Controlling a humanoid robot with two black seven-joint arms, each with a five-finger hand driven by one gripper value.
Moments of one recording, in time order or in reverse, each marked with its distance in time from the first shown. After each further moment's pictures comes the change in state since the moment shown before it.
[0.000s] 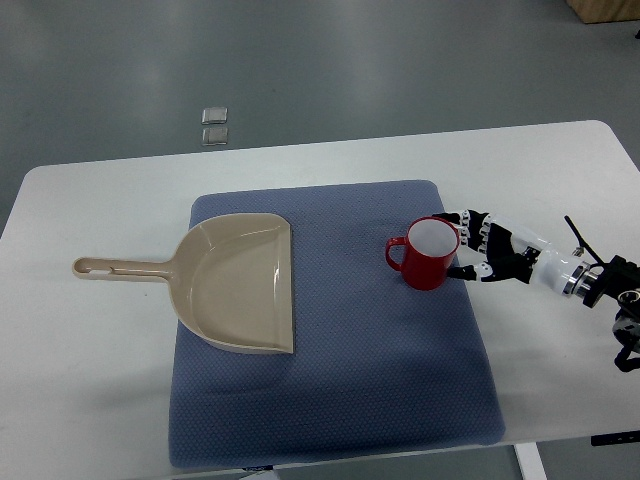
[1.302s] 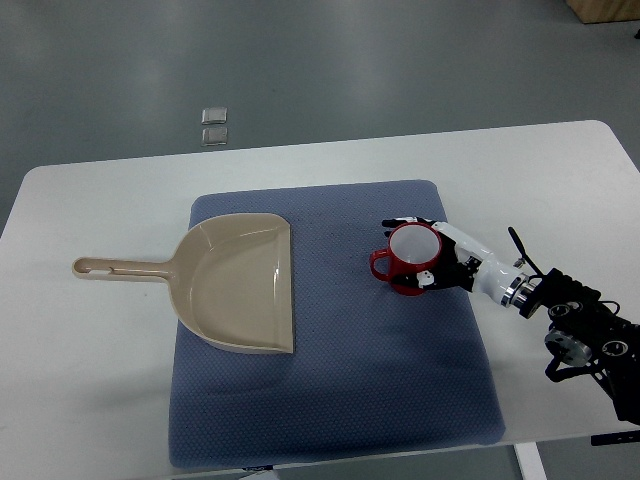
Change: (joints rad) left arm 0.000 0.000 0.001 -0.002 0.000 0.000 0.000; right arm 0.013 0.169 -0.052 -0.005 0.001 -0.163 0.000
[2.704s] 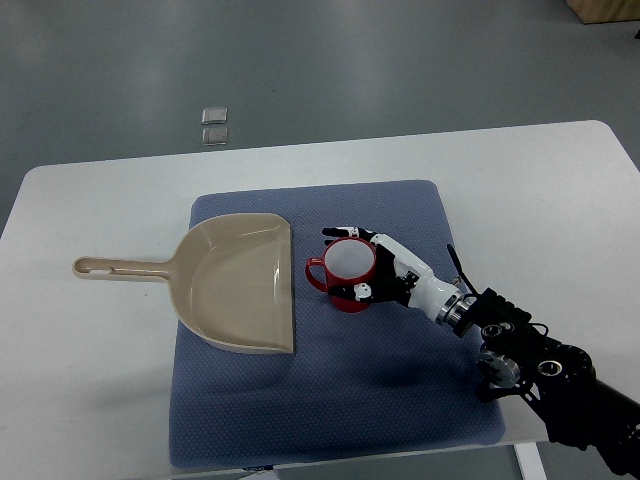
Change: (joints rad) left arm 0.000 0.000 0.000 0.000 0.000 0.000 0.000; right arm -0.029 0.184 -0.003 0.027 0.005 -0.081 0.000
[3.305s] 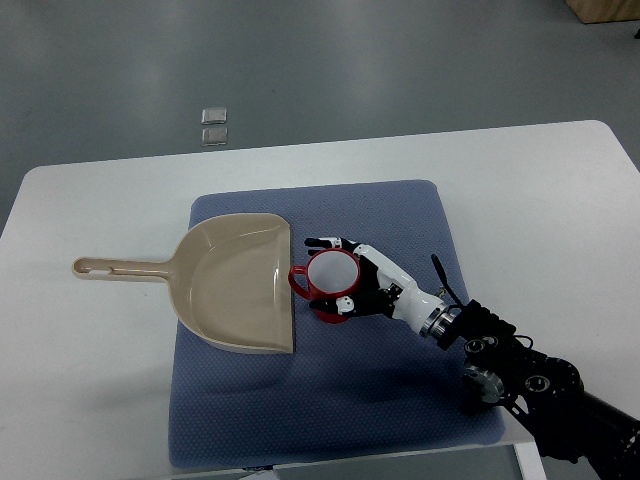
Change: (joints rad) left arm 0.000 0.000 0.001 0.000 0.000 0.000 0.000; right arm -0.027 0.016 -0.063 0.068 0.000 -0.090 0.000
